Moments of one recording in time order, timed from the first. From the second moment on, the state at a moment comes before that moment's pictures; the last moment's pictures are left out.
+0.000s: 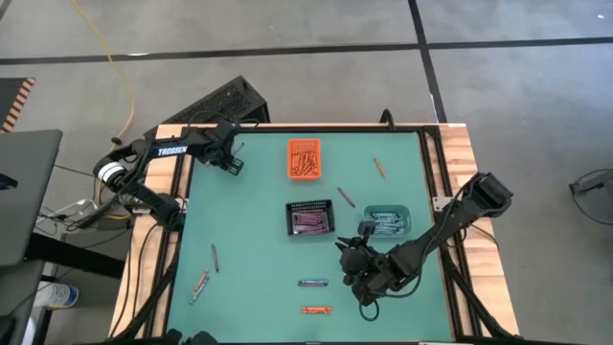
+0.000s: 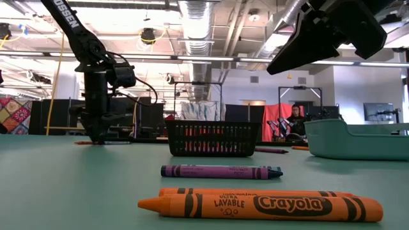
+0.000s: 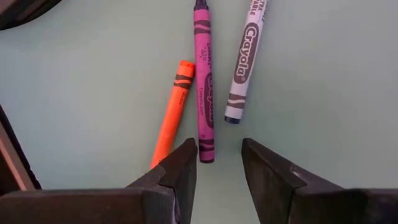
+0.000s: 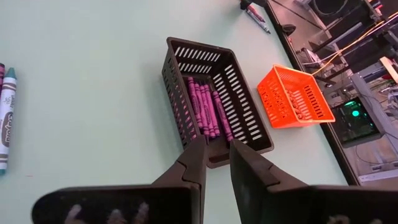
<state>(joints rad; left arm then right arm) 0.92 1.49 0.70 -0.43 -0.25 -0.12 0.63 1.73 1.12 -0.53 0.99 0.41</state>
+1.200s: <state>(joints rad) 0.90 1.49 0.72 -0.59 0.01 0.03 0.63 1.73 1.12 -0.52 0.99 0.41</state>
